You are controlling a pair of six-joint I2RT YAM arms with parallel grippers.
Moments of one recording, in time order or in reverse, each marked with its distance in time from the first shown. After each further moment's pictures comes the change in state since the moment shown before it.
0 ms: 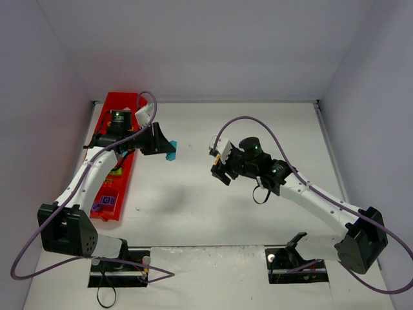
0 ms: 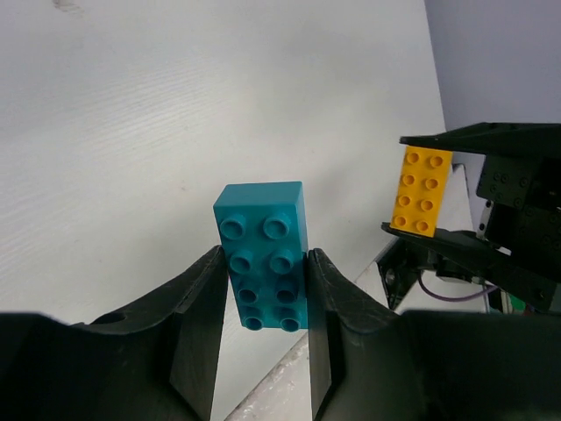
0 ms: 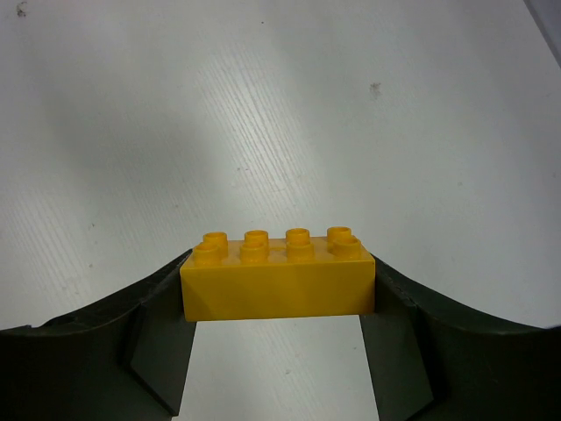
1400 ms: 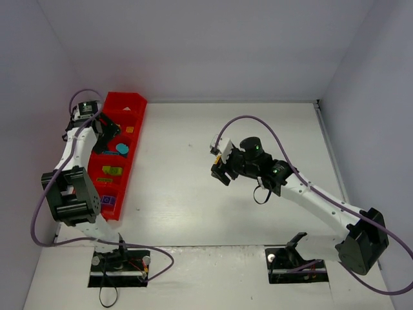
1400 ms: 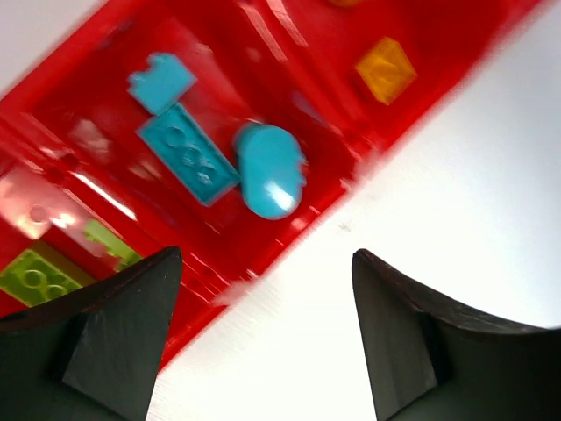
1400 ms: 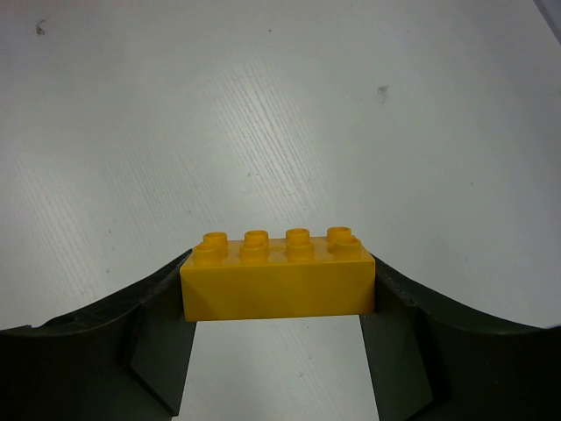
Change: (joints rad) left arm 0.358 0.318 0.203 -0.093 -0.818 -0.327; right arm 0.000 -0.010 -0.002 0.002 -0.011 0.045
